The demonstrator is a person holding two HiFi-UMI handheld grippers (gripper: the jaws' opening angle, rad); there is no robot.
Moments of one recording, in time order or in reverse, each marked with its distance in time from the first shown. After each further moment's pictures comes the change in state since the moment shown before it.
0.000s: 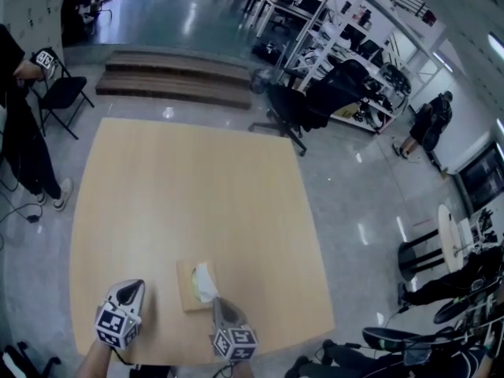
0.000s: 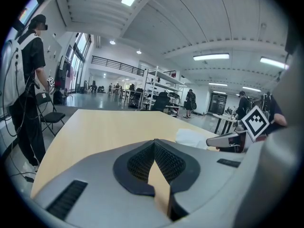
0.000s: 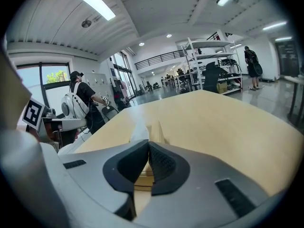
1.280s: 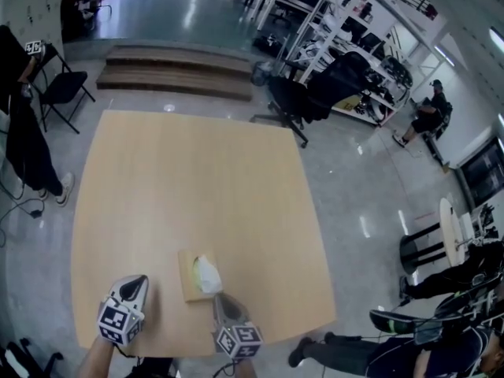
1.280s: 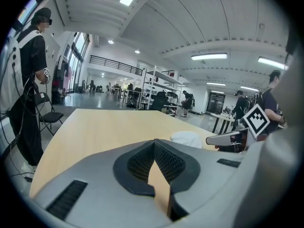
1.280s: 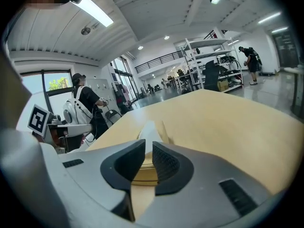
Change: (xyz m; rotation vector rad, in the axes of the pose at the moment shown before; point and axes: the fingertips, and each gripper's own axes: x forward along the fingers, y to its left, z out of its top) left arm -0.016 -0.012 -0.003 0.012 0.008 -0.025; right arm -0.023 0.017 -0.002 0.047 -0.029 0.046
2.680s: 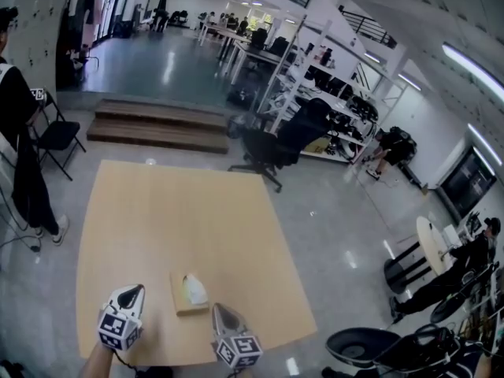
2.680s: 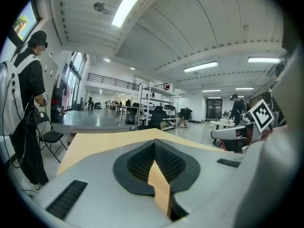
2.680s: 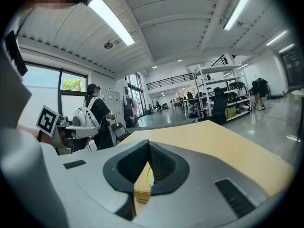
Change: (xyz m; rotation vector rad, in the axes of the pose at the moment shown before) left arm -0.049 -0.029 0.082 0.088 -0.166 0.010; right arm -0.075 0.037 0.084 -0.164 -0.240 0.046
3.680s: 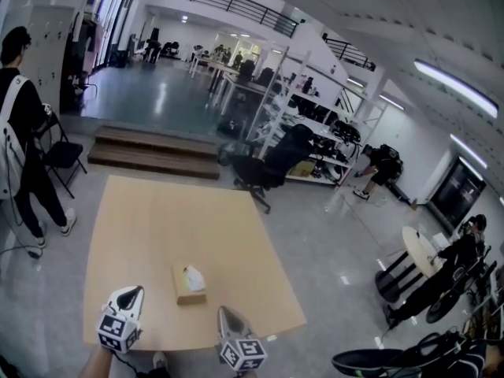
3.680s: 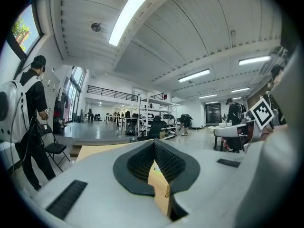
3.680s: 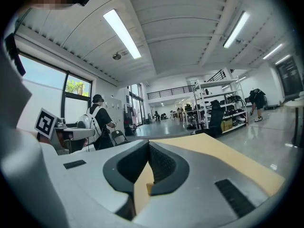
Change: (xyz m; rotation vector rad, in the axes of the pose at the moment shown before) left arm -0.117 -0.048 0.032 0.059 -0.151 0.029; right arm -0.121 0.050 0.027 -0.054 -0.130 -0.026
